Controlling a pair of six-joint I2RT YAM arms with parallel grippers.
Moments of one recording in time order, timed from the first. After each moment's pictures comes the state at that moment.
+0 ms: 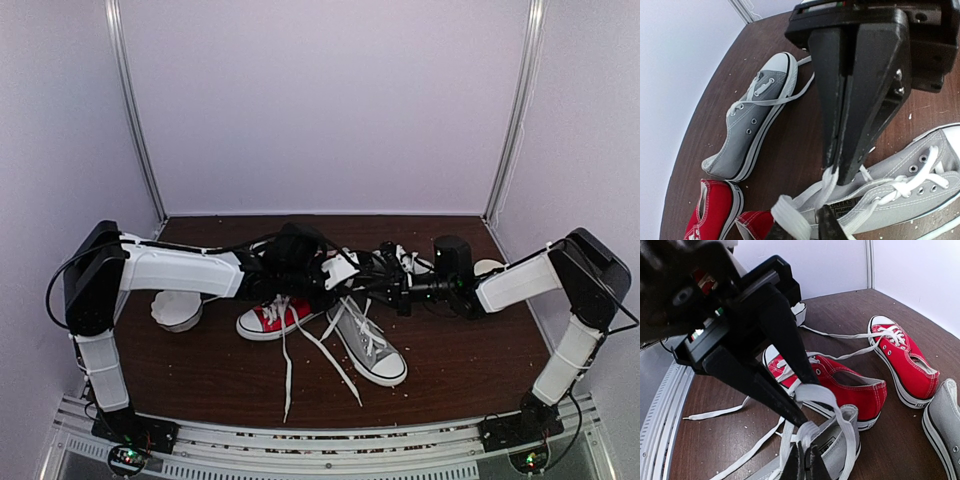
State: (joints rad) left arm -0.96 1.89 1.30 -0.01 0.07 0.48; right arm 0.53 1.70 0.71 0.67 -0.83 -0.11
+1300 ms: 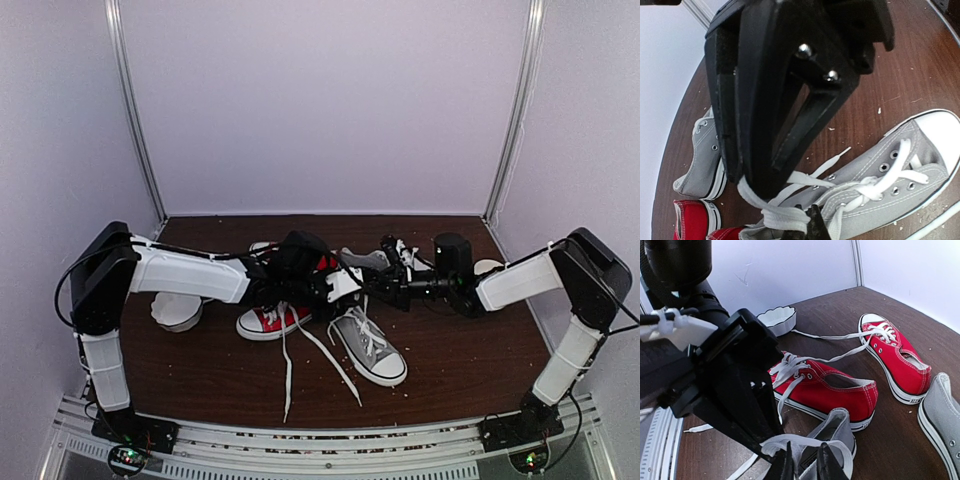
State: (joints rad) left arm -0.97 1.93 1.28 0.02 0.20 0.56; right arm 0.53 1.70 0.72 0.68 -0.78 0.00
